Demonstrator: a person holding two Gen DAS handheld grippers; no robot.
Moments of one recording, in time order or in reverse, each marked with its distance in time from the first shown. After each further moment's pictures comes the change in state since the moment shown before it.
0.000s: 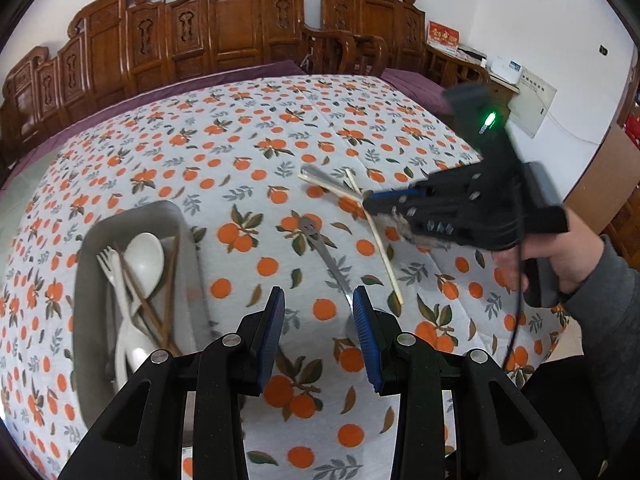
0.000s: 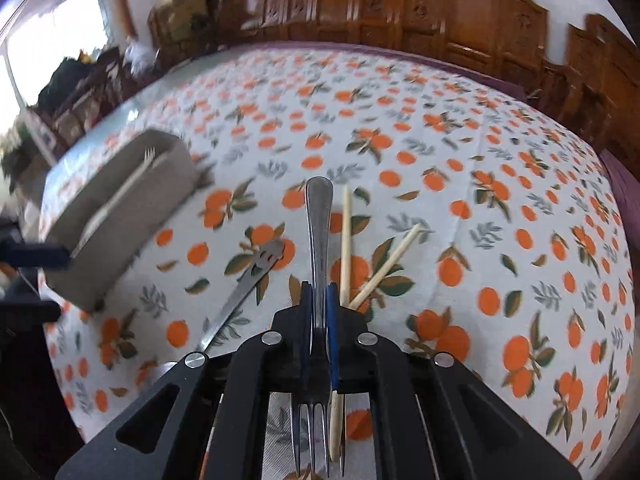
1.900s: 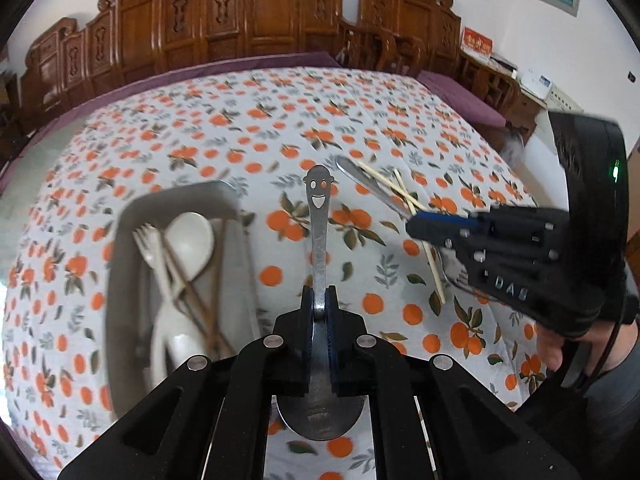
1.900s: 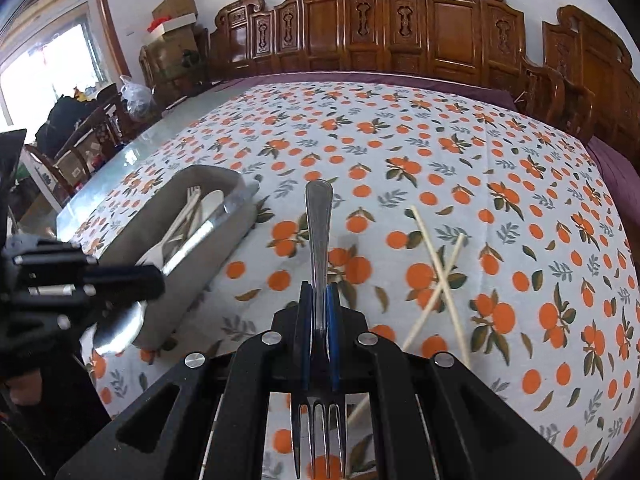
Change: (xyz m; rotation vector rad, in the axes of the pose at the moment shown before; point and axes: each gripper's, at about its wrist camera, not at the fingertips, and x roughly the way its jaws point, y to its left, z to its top) left arm -0.015 0.048 0.002 -0.099 0.020 0.060; right arm -0.025 0.070 -0.002 0.077 -0.081 0.005
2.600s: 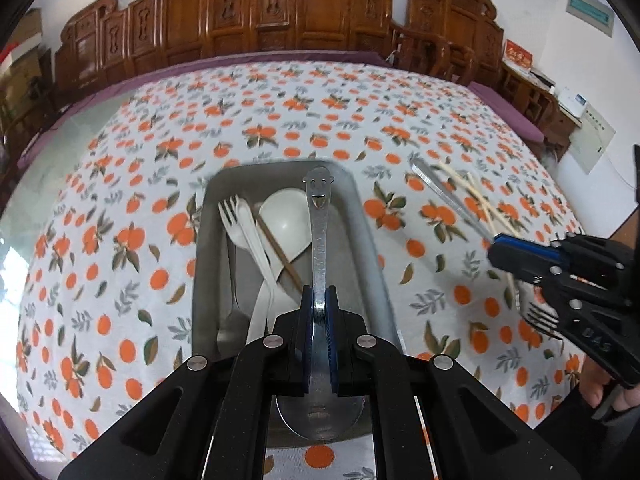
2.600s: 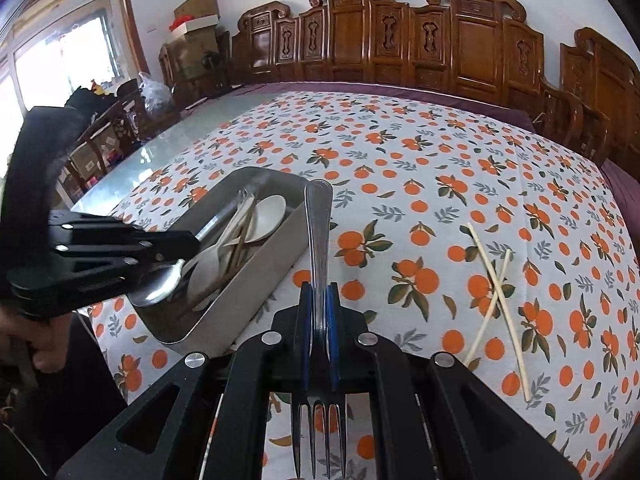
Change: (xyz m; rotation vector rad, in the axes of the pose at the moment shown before) left arm 0.009 0.070 -0.018 -0.093 0.021 0.090; right arm -0.003 0.059 0.000 -0.056 -0.033 0.023
